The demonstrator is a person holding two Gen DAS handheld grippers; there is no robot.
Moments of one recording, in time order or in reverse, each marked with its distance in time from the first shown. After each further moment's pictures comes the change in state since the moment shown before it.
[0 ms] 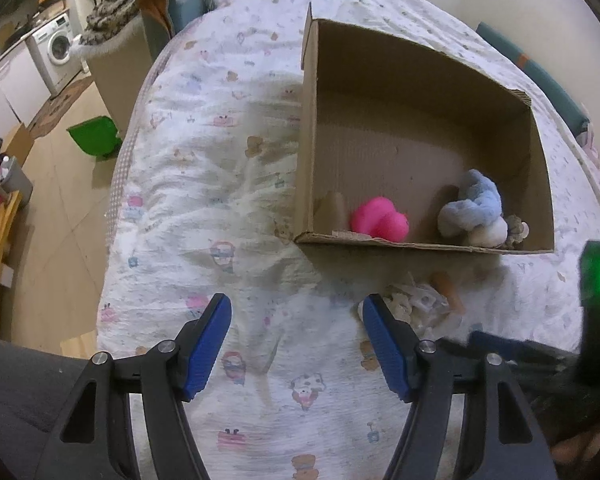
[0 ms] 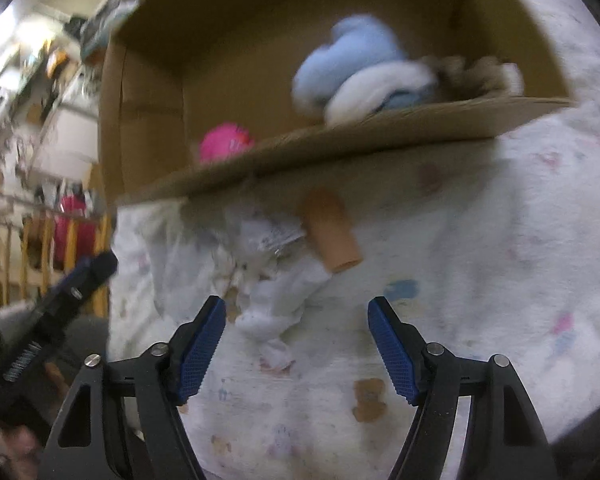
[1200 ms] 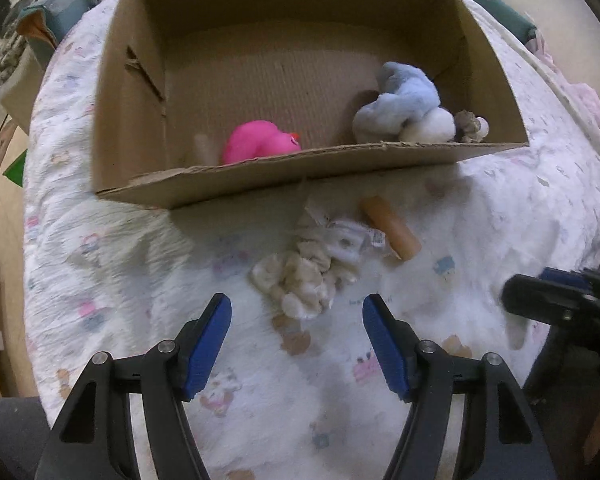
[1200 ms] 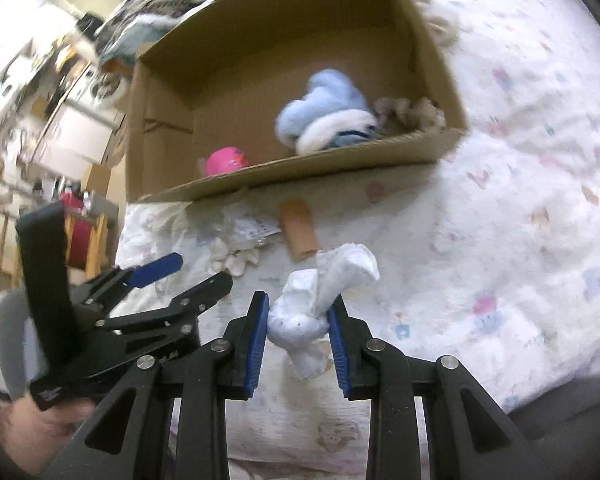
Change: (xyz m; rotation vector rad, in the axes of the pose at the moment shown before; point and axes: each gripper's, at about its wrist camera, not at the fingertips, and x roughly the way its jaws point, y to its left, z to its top) left arm 0.054 -0.071 -0.022 0.269 0.146 -0.109; right arm -0.067 -0.018 -0.020 0.029 -0.109 -0.010
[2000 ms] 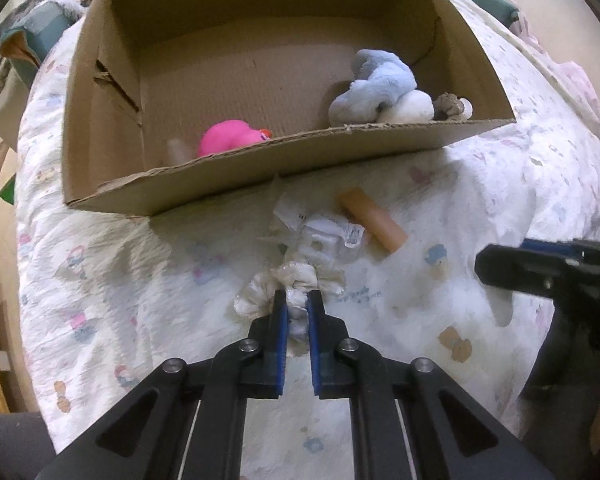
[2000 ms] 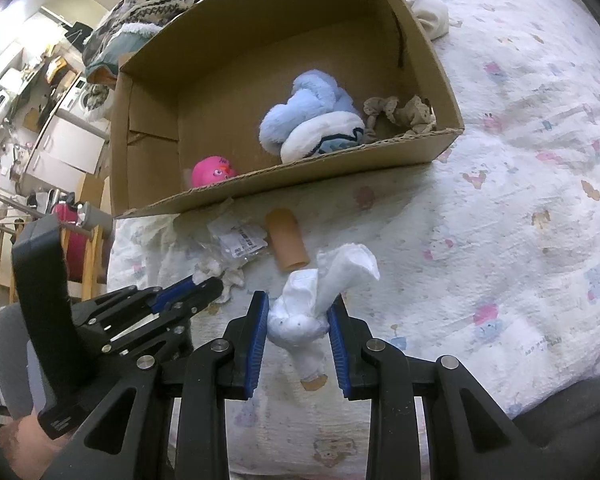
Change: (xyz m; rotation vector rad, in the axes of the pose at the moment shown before) left arm -0.004 -0.009 -0.009 0.074 -0.010 0.008; right arm 0.011 -0.001 0.007 -0.001 0.002 -0.026
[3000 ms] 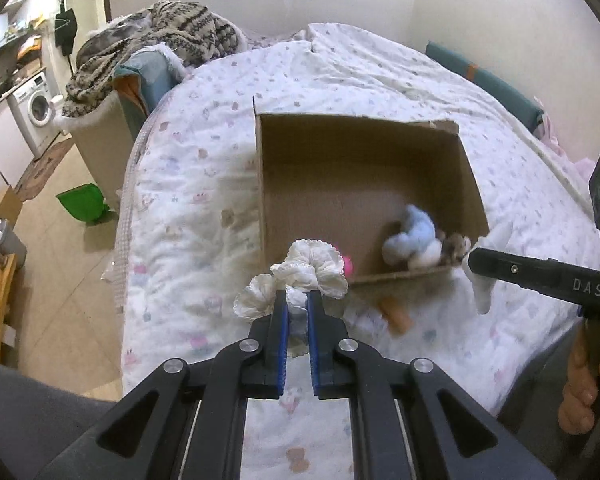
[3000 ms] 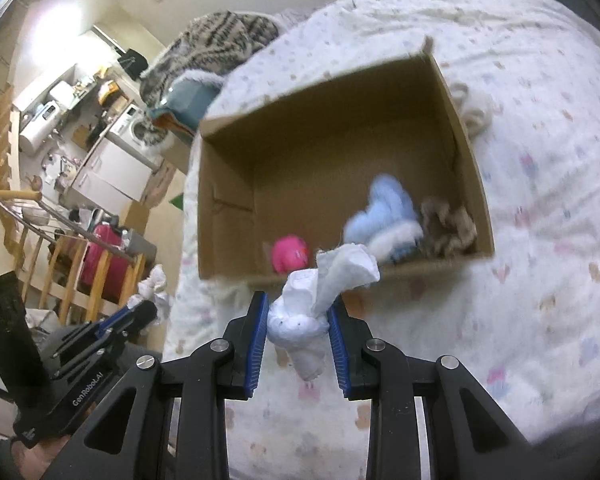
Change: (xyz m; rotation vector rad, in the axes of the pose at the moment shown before) left arm -0.130 0.048 0.008 -0.182 -0.315 0.096; right arm -0.069 0.022 0.032 -0.082 -0.216 0.151
